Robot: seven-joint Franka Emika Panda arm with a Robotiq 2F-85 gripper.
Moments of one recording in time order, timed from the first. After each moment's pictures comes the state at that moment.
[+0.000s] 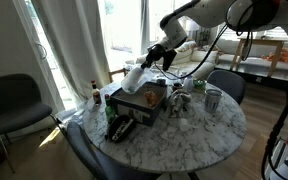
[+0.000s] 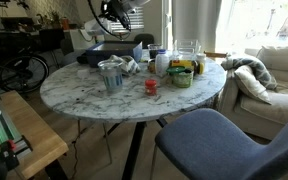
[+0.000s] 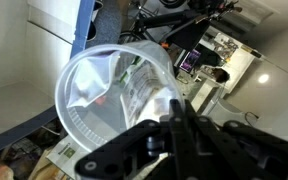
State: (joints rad) arm -0.22 0.73 0.03 -1.27 1.04 1.28 -1.10
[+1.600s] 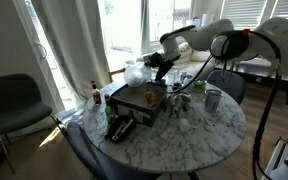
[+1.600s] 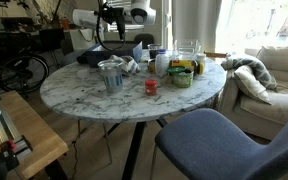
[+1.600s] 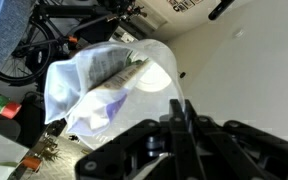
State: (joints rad) arm -0.29 1.09 0.16 -0.90 1.20 0.90 -1.09
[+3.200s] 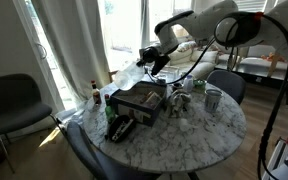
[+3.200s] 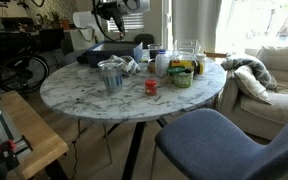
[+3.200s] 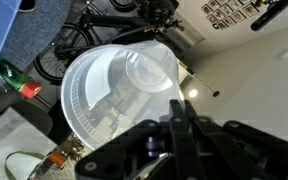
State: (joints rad) arm -0.21 0.89 0.10 -1.08 1.12 1.08 -1.22
